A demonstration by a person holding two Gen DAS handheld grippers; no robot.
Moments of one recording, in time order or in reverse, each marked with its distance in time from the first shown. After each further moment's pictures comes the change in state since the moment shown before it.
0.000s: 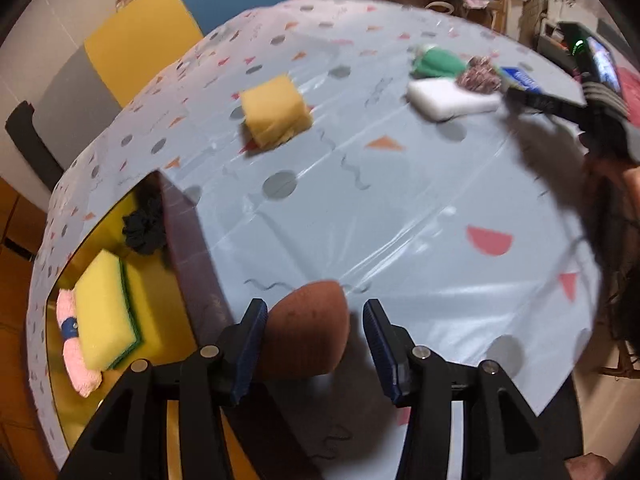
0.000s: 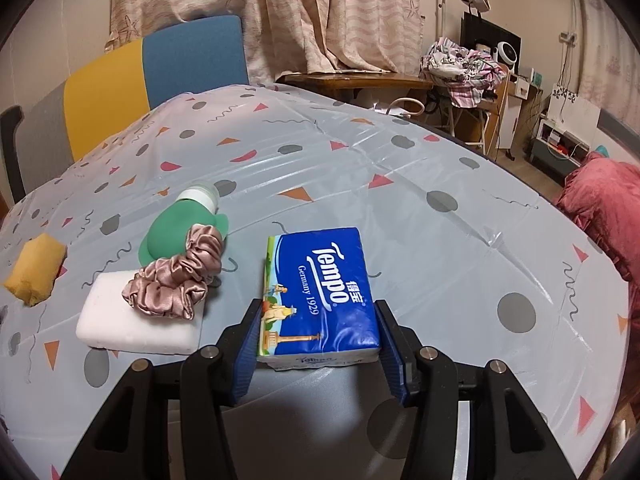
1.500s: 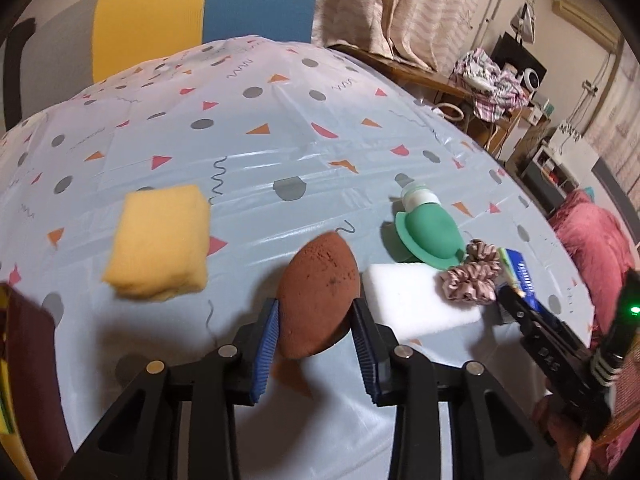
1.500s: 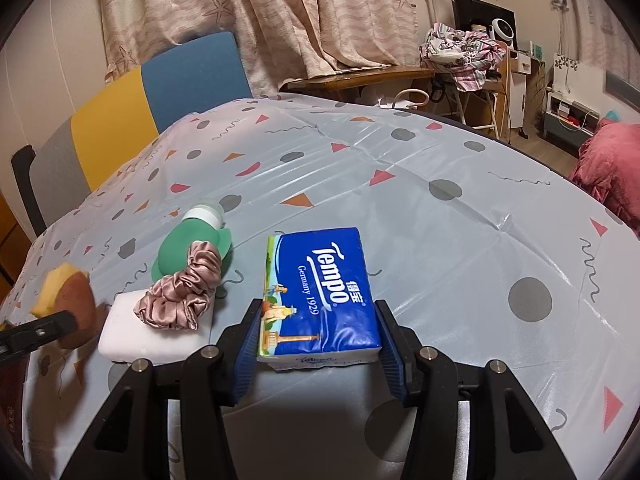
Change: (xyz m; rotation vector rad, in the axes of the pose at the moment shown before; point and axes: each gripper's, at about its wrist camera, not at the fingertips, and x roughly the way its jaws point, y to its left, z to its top) left arm 0.047 -0.019 0.131 -0.331 -0.199 -0.302; right arm 0.002 -0.018 -0.001 0.101 -0.017 0.107
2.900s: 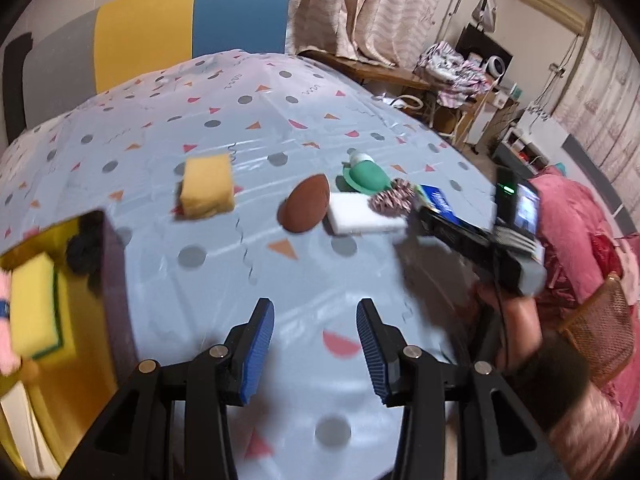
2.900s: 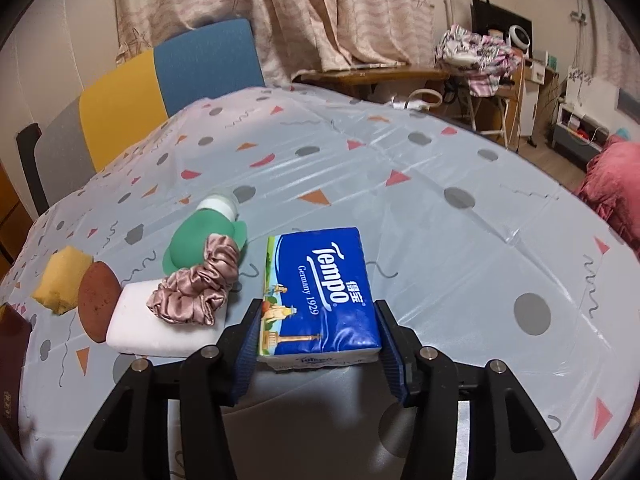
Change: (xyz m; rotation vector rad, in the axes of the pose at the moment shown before) left arm -0.117 -0.008 -0.062 0.087 0.018 -0.042; right arm -0.006 0.015 0.002 -0.068 0.017 -0.001
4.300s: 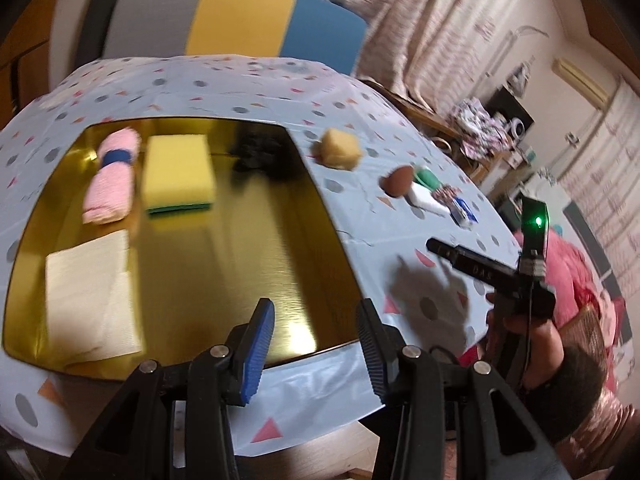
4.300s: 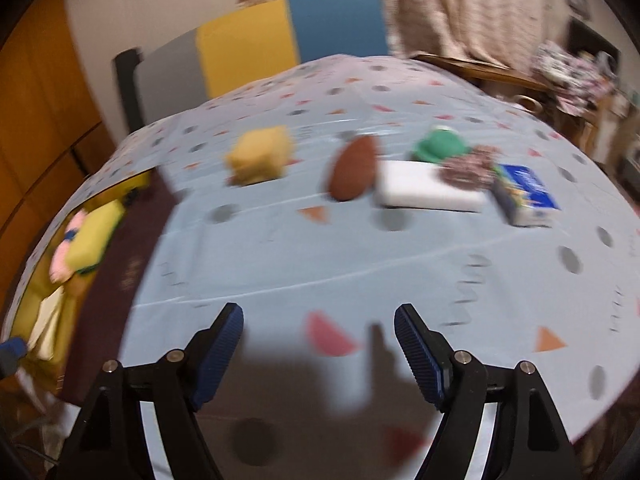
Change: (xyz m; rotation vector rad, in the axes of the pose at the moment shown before) left arm -0.112 0.145 -0.146 -0.204 -0.103 -0.053; right arm -0.100 0.147 -0.092 -0.187 0.126 0.212
